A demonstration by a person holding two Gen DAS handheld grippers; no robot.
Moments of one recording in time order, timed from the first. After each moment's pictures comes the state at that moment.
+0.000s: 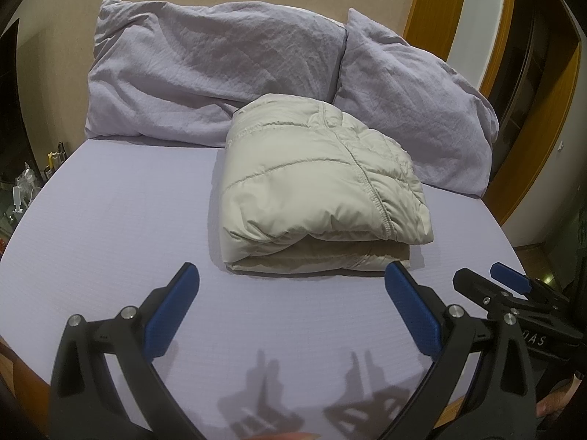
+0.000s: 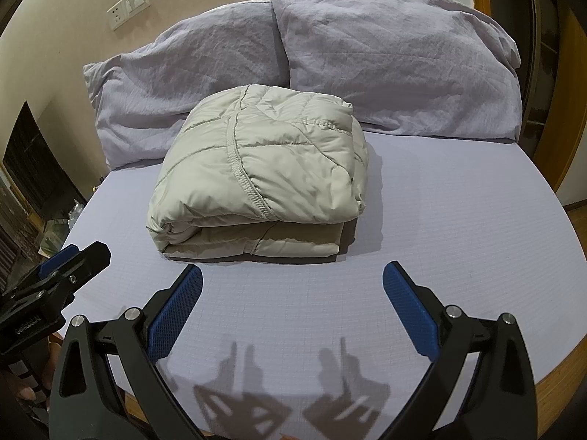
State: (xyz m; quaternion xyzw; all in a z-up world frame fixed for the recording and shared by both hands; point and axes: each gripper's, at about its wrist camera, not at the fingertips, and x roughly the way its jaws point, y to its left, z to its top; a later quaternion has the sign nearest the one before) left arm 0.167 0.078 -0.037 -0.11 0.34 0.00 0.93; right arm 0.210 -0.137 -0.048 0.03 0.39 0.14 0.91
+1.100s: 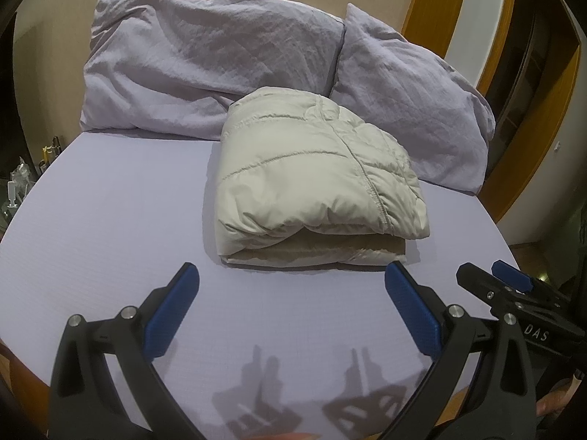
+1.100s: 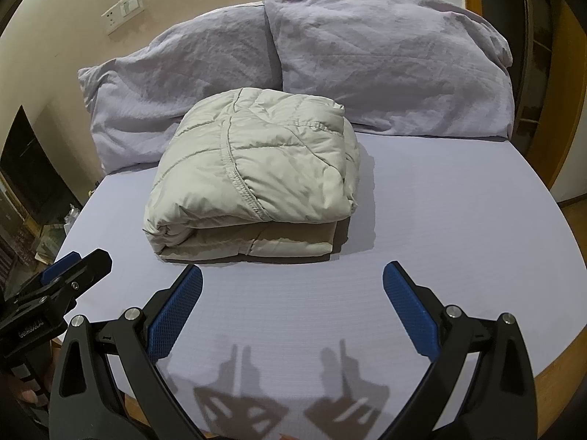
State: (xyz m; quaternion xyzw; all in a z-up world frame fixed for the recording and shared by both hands) left arm 0.169 0.071 -0.039 -0.11 0.35 -0.01 0.93; right arm 0.210 -0.144 -0.046 0.04 0.39 0.13 0.91
